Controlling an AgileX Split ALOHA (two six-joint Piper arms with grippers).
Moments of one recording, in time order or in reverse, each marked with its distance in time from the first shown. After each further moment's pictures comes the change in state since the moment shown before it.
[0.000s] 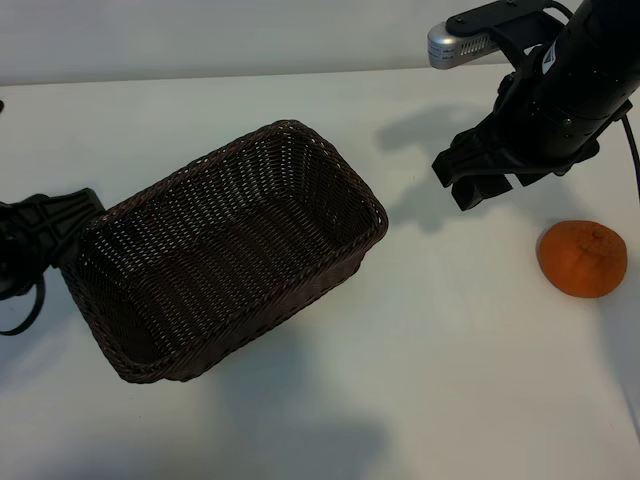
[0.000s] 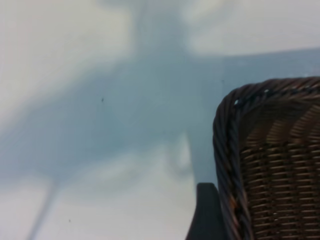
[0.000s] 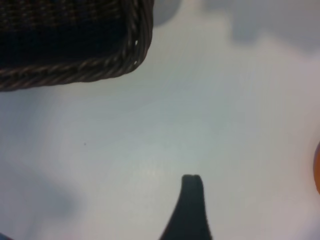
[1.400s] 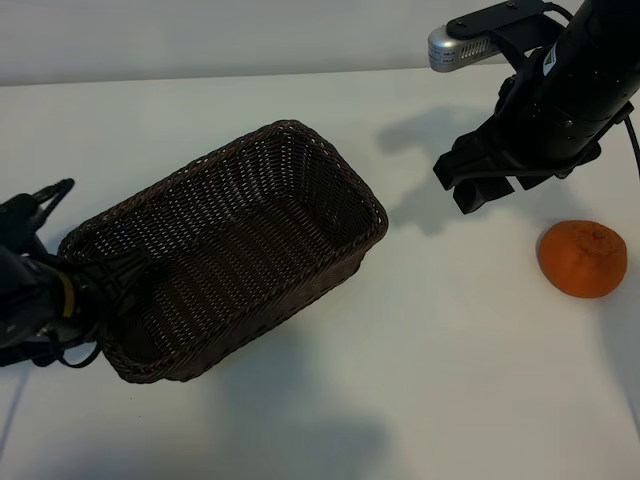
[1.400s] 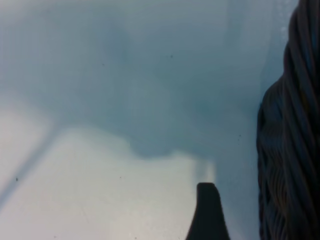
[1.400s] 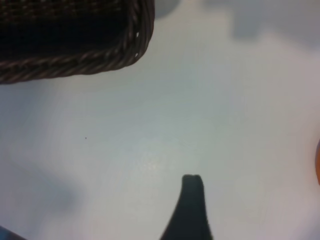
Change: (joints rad) left arm 0.057 0.234 0.180 -0.056 -0.321 -0.124; right arm 0.000 0.000 0.000 0.003 0.014 0.000
